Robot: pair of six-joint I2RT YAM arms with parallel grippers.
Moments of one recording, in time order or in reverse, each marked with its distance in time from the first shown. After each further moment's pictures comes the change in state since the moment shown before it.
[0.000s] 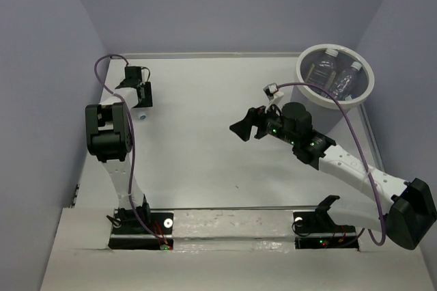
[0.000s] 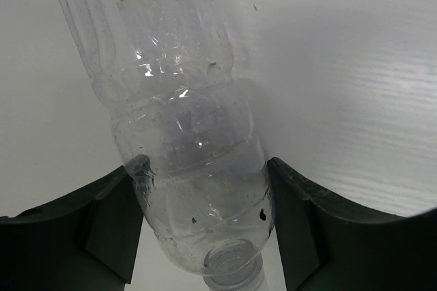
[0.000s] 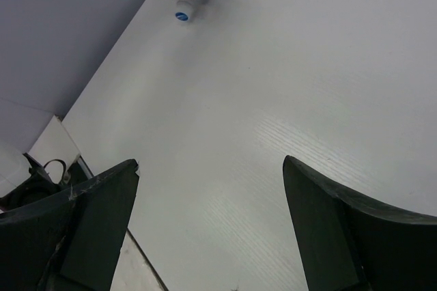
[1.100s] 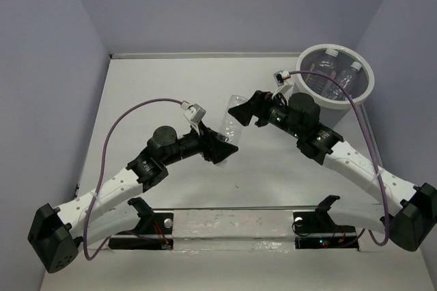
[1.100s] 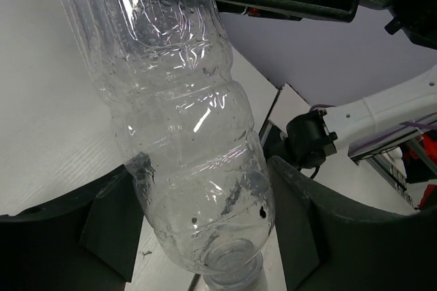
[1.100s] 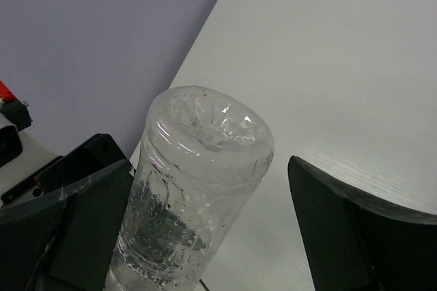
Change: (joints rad) left arm -0.856 -1.123 -0.794 0.535 0.589 -0.608; right arm 0.000 -0.024 0.140 -0.060 0.084 0.183
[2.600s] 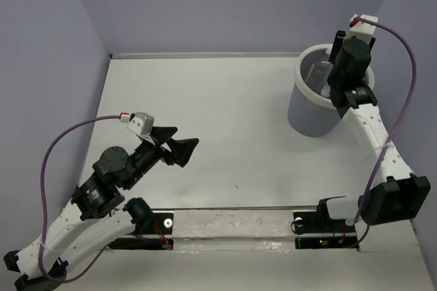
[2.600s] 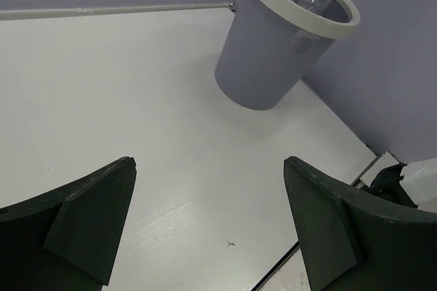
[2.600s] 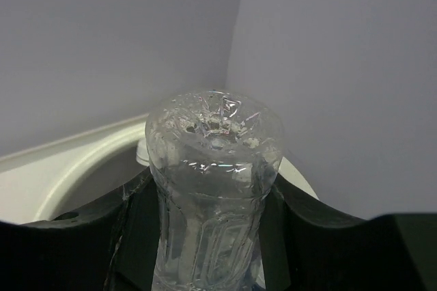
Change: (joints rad) left arm -0.068 -0.444 0.188 -0.602 -0.515 0.212; right arm -0.546 0.215 0.446 -0.089 0.789 -0.755
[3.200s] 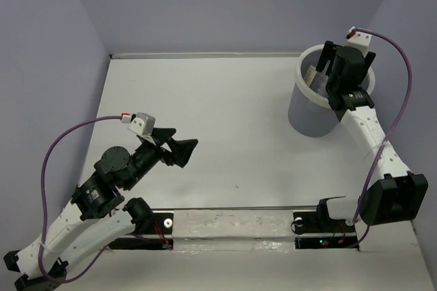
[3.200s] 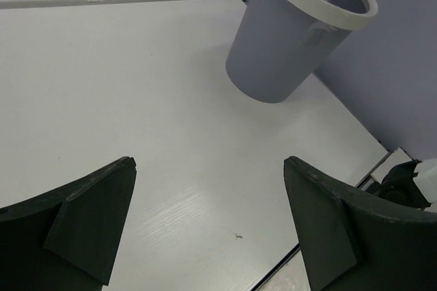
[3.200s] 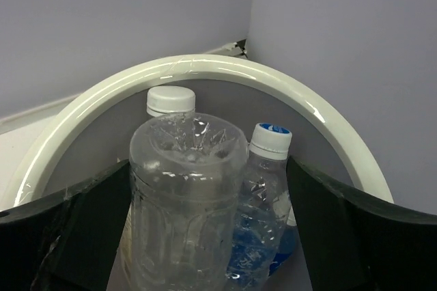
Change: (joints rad) left arm 0.000 -0.006 0.000 -0.034 -0.016 0.005; right arm -0.037 0.000 -0.113 -0.074 -0.077 0.169
